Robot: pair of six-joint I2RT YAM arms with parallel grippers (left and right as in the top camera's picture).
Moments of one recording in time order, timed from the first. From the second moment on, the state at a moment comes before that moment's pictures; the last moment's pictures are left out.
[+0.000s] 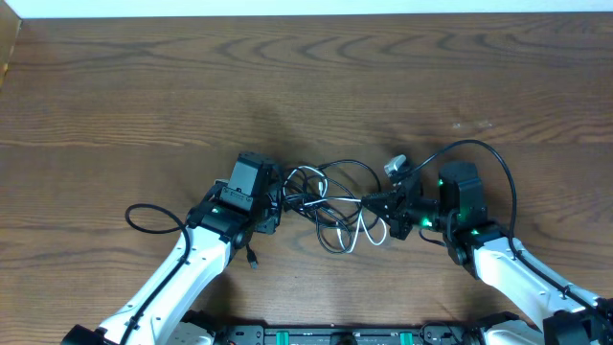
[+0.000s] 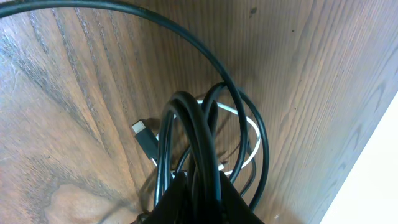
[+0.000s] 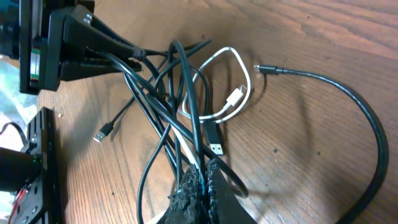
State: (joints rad) left arm -0.41 1.26 0.66 -0.42 0.04 -1.82; right arm 0.30 1.34 0.41 0.27 -0.80 0.06
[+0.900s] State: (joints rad) left arm -0.41 1.26 0.66 -0.42 0.04 -1.81; right arm -0.15 0.84 0.45 0.65 -0.99 0.55
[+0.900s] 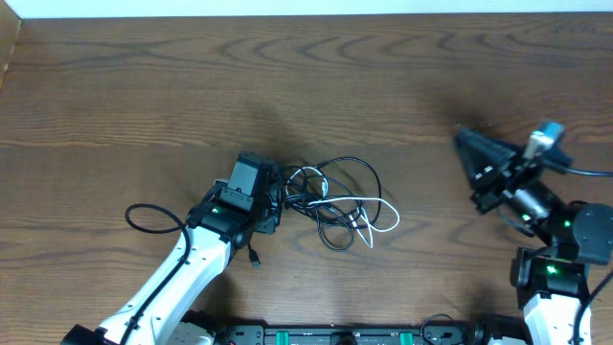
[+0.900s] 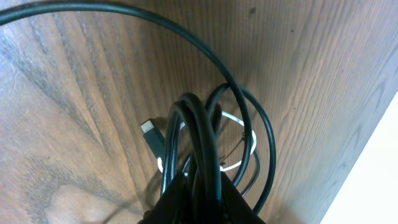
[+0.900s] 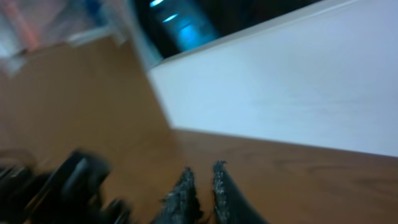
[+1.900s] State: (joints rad) left arm -0.41 1.26 0.66 -0.16 0.10 -1.31; right arm 0.22 1.25 0.46 0.09 -0.86 0.07
